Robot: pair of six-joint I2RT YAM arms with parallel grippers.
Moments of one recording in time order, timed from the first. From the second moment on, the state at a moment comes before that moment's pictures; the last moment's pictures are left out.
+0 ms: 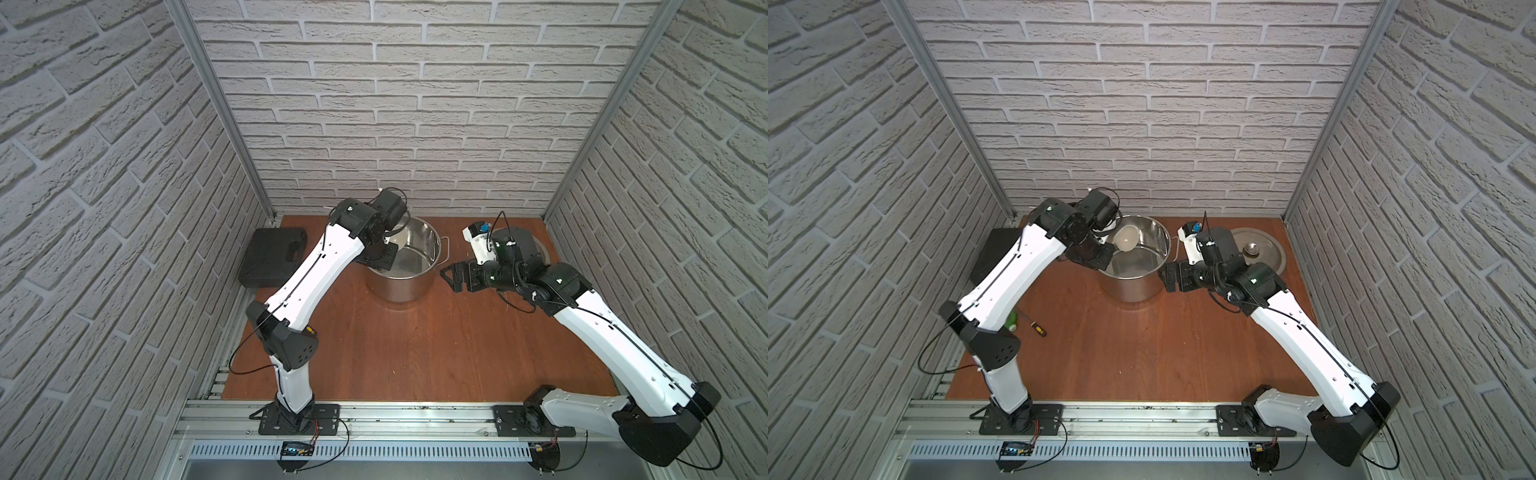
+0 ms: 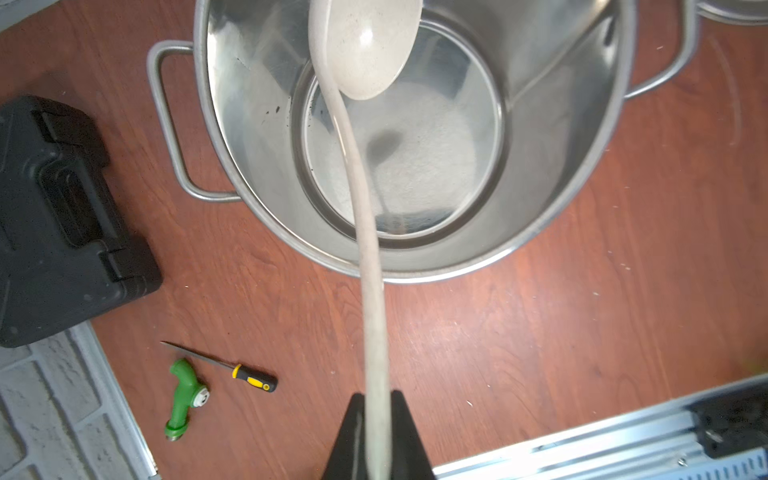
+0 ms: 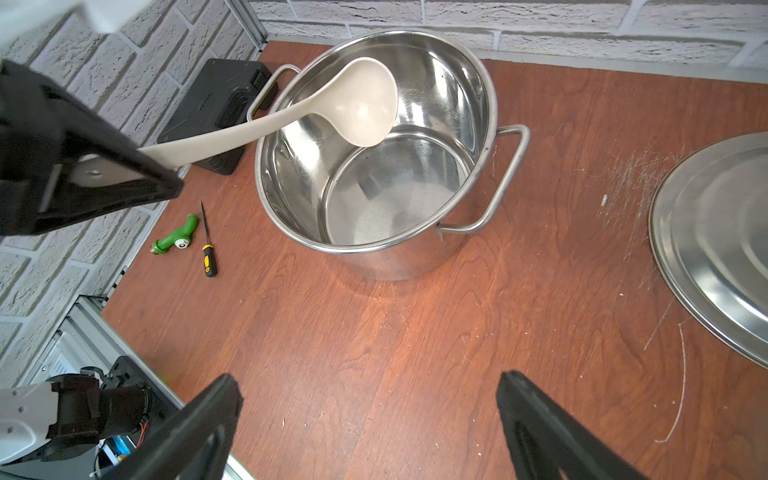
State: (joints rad) left arm -0.56 1.75 2.09 -1.57 -0.12 -0.30; right arm 0.52 1.21 1.36 -0.87 -0.08 0.29
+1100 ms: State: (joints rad) left arm 0.00 1.12 0.69 -0.37 0.32 -0.79; right arm 0.50 1.25 1.37 -0.84 -0.10 0.29
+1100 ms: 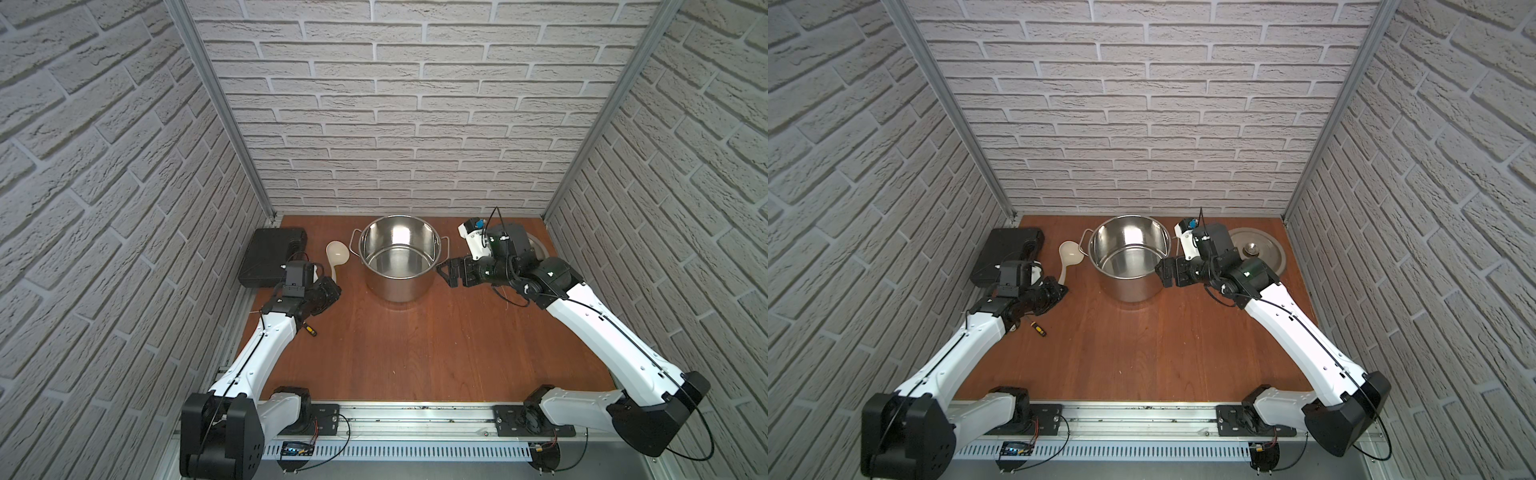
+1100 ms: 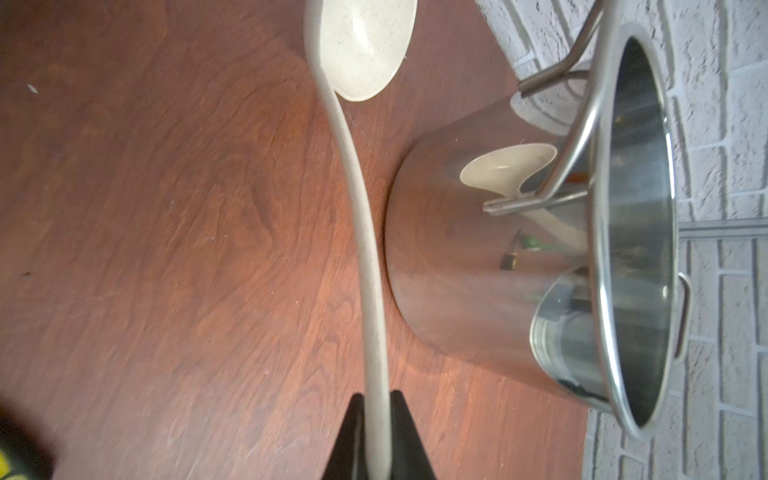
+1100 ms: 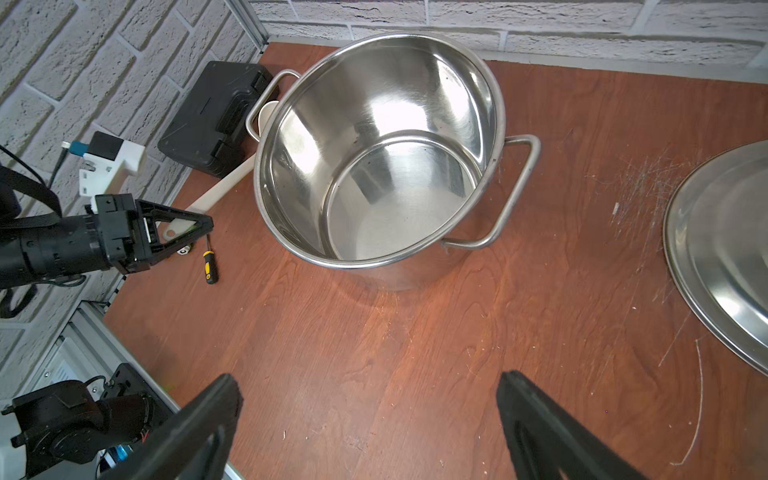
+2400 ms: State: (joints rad) left arm 0.02 0.75 0.77 -0.43 -0.22 -0.47; right arm 0.31 1.18 1.04 -0.41 0.37 -0.05
